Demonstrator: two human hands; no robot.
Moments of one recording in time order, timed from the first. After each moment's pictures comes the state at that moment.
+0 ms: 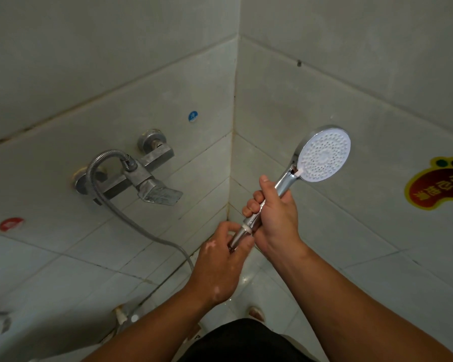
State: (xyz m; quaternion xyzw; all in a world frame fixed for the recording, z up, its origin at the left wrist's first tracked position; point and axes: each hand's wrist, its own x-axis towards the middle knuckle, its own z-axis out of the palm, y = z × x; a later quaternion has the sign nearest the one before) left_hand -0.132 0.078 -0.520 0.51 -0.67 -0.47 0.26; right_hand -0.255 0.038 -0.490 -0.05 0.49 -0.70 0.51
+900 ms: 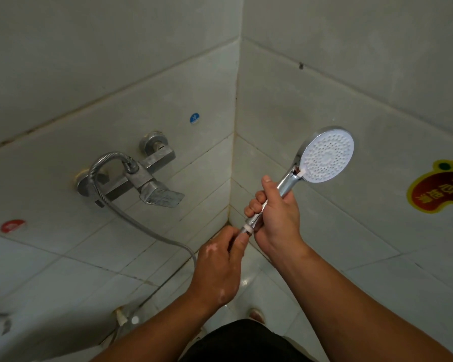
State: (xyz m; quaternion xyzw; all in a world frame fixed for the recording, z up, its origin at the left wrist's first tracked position) left_hand -0.132 0.077 -0.527 0.52 -0.70 -0.41 0.27; right_hand -0.258 0.034 -0.492 -0.05 0.48 -0.71 0.51
